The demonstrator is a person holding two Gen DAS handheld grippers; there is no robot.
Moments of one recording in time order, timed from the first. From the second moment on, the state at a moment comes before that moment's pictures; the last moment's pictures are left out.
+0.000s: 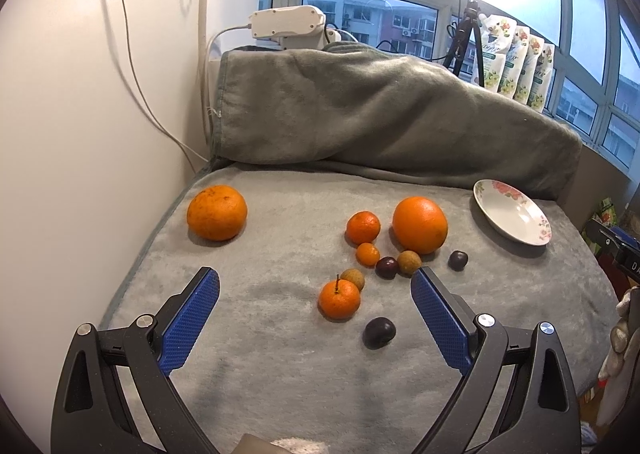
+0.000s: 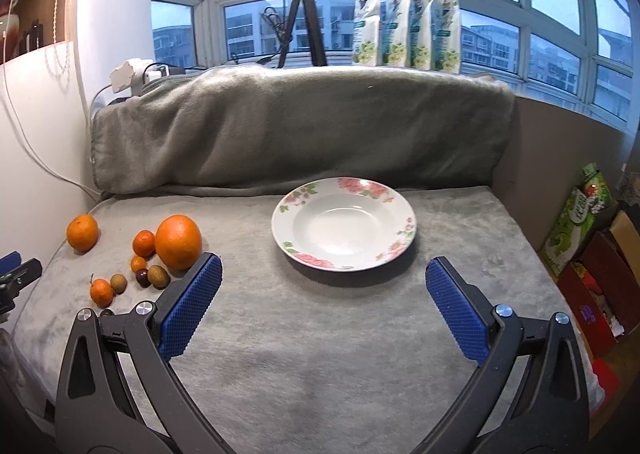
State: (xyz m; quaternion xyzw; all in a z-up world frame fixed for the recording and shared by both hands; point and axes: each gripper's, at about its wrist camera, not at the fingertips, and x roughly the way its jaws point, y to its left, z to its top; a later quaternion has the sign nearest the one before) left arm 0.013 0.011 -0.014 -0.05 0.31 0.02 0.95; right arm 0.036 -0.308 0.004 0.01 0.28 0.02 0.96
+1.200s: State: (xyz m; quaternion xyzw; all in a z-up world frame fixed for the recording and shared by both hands) left arm 0.104 -0.021 -0.055 -0.13 0.40 -0.13 0.90; right arm 0.168 -0.243 -0.035 0.07 0.42 0.25 0.87
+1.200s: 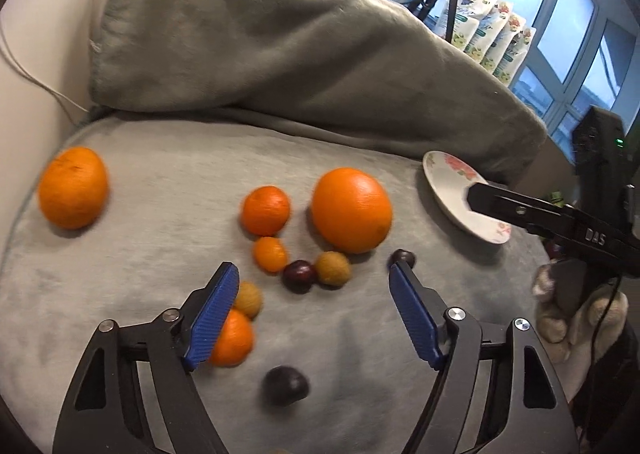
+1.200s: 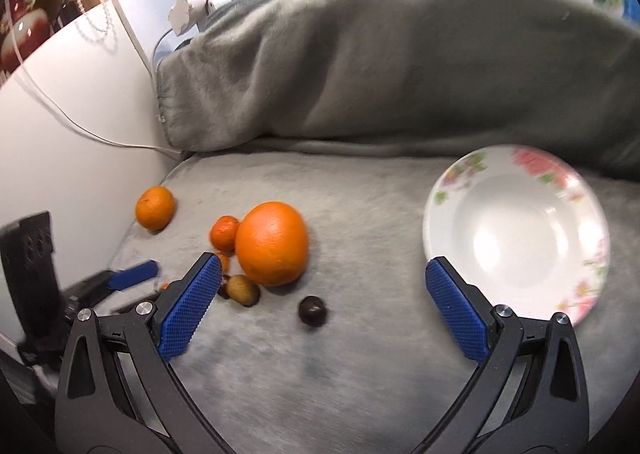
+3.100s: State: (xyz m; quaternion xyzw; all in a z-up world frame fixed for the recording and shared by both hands) left arm 0.156 -0.052 -0.065 -0.14 0.42 -0.17 0.88; right arm 0.220 -0.201 -0.076 0.16 0.52 0.31 0.78
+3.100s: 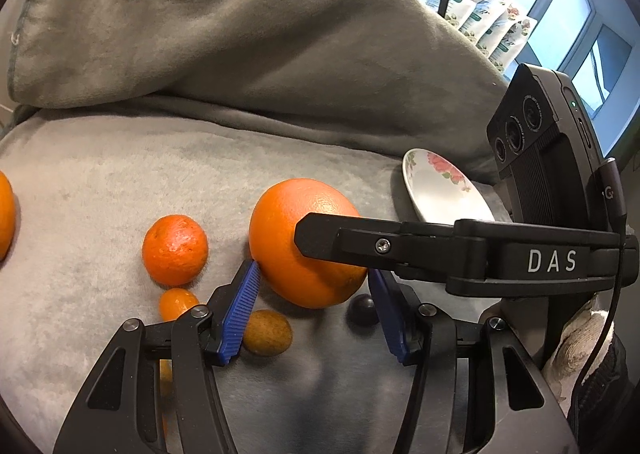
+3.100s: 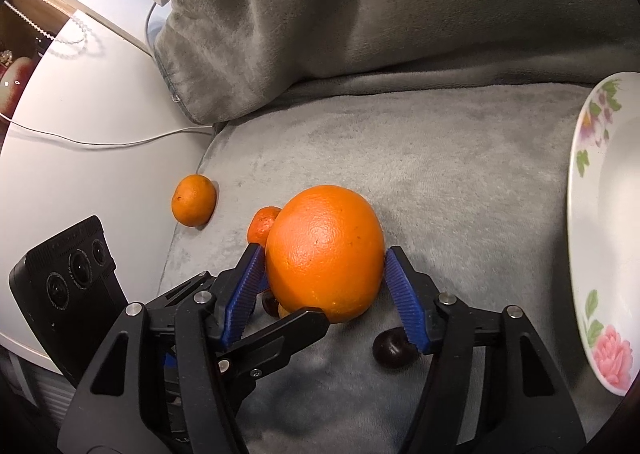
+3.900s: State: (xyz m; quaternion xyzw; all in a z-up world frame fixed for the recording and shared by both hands) left arm 0.162 -0.142 -0.037 -0.12 0.40 -0.25 0.87; right arm 0.187 -0.300 -0.035 0.17 0.47 0.25 0.83
